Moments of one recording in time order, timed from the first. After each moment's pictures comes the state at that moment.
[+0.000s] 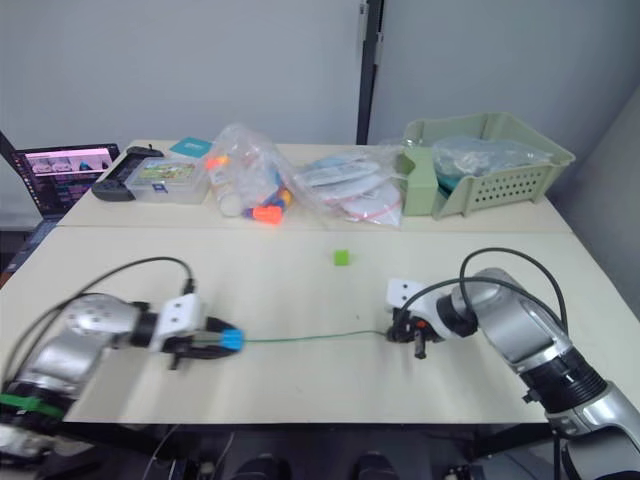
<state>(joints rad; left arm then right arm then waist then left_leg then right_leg) -0.32 0.91 -0.09 0.19 -0.19 -0.03 -1.36 -0.60 -0.89 0.39 -0.10 0.09 0.62 1.28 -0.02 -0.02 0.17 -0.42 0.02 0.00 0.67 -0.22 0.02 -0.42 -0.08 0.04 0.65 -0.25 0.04</state>
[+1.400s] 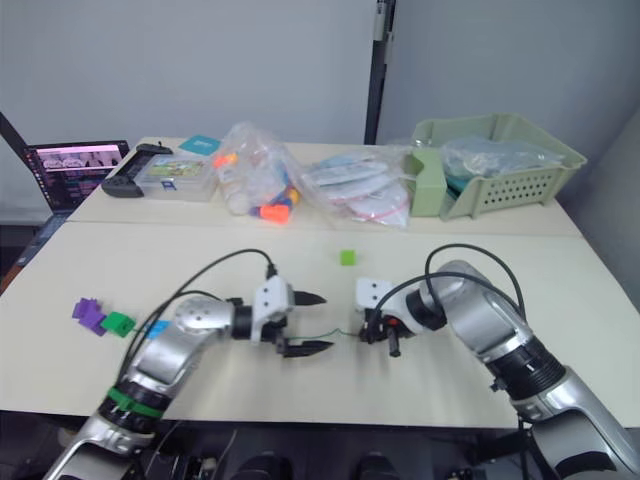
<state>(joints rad) -0.47 0.40 -0.33 0.04 -0.17 0.21 -1.03 -0.68 -0.77 0.45 -0.12 0.02 0.62 1.34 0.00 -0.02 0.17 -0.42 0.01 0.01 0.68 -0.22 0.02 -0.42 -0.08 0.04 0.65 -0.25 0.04</state>
